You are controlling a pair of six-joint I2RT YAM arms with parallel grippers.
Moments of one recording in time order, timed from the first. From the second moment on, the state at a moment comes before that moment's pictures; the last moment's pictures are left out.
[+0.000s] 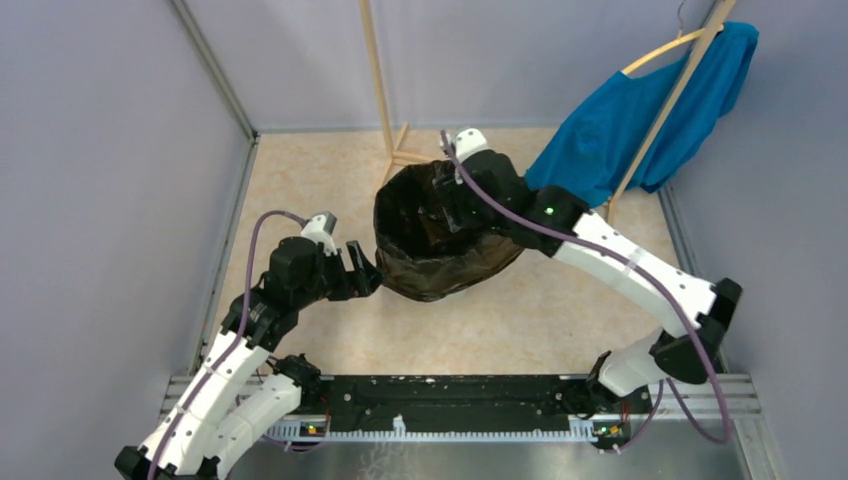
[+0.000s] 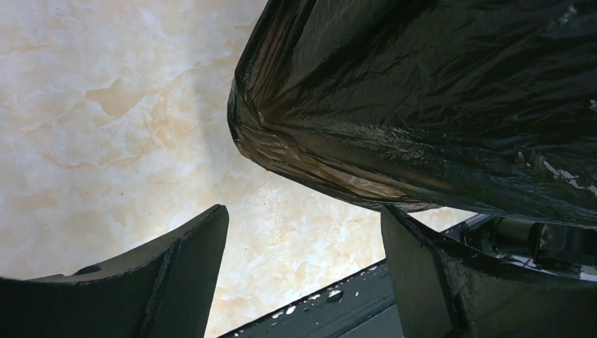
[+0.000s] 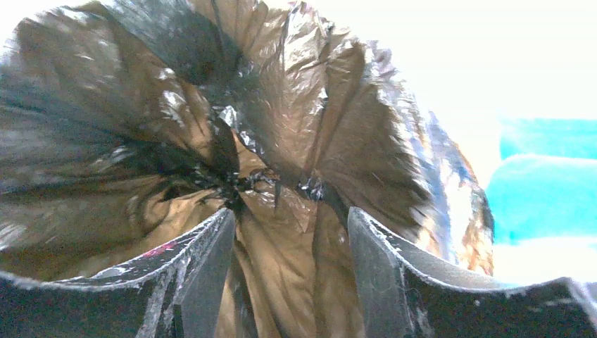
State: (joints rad) left arm -0.45 0.66 0.75 -0.66 0.14 -0.57; right arm 0.94 1.51 1.59 -0.72 0.42 0.16
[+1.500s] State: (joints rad) left arm -0.40 0.87 0.89 -0.63 -0.16 -0.61; right arm 0.70 1.03 0.94 -0.39 0.20 0.43
